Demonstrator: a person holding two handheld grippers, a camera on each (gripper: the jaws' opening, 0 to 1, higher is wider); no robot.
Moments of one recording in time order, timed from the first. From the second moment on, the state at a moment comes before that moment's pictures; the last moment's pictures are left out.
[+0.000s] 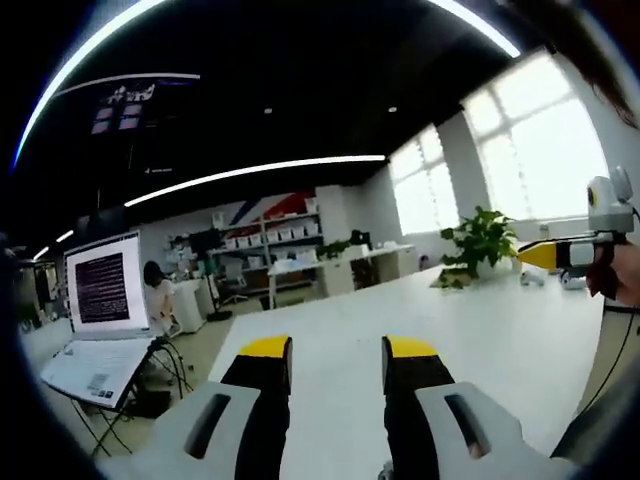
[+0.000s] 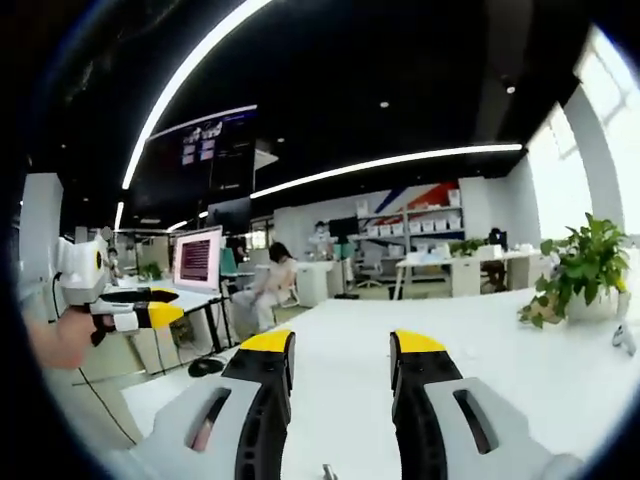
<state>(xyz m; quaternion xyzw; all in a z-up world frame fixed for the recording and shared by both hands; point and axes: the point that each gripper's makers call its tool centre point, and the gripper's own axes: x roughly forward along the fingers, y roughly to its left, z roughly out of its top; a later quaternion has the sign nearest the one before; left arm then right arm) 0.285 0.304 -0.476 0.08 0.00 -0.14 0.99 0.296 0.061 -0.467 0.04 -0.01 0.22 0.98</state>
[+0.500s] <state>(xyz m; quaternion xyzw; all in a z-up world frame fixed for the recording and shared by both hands) 0.289 0.307 -0.482 0.09 0.00 -0.13 0.99 0.294 0.061 -0.466 0.03 -0.02 0.21 0.98</state>
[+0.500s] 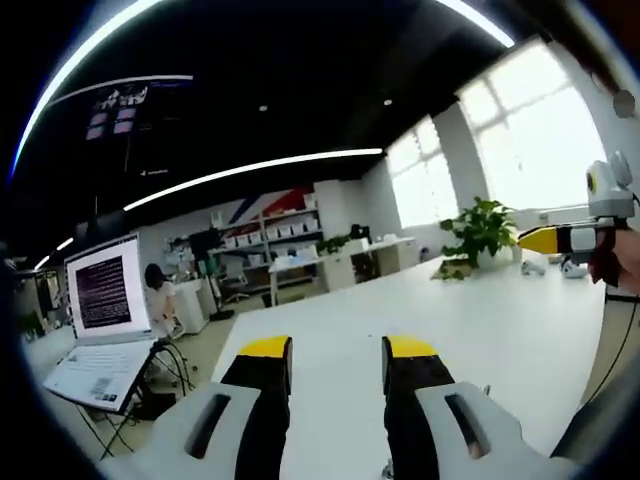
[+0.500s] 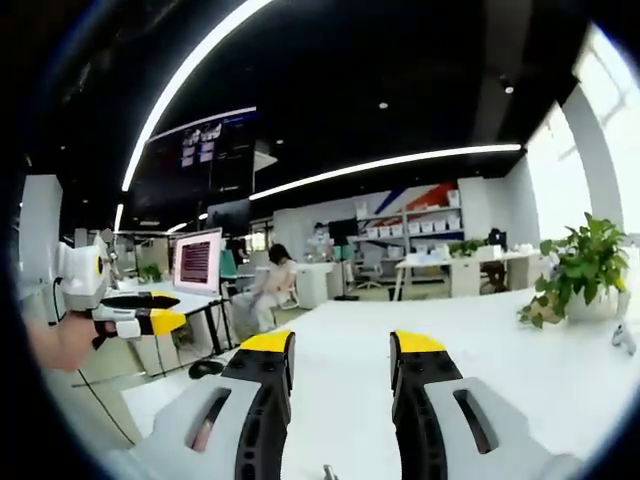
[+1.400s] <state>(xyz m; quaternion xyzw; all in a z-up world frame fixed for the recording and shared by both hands) 0.287 0.330 -0.470 0.04 -0.02 -0.11 0.99 0.284 0.058 -0.468 0.00 -0.02 0.20 0.98</state>
